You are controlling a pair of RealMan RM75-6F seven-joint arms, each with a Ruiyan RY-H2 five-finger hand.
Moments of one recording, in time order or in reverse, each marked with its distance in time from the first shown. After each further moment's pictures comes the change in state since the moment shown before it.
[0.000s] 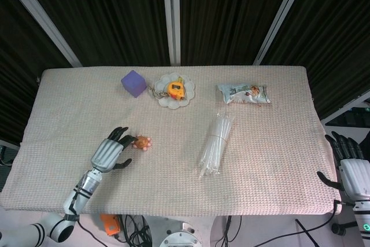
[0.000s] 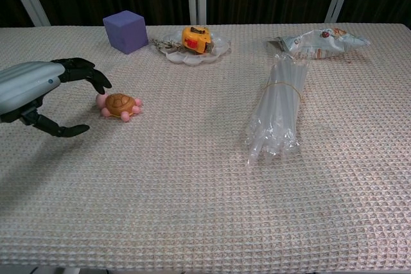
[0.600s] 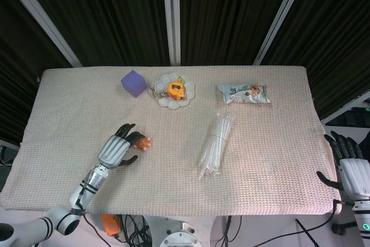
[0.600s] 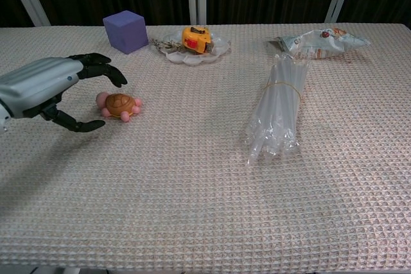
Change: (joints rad) left arm -0.052 -0.068 -0.019 0.111 0.026 -0.023 -0.029; right arm 0.003 0.005 0.001 -0.009 0.001 -0.005 -0.009
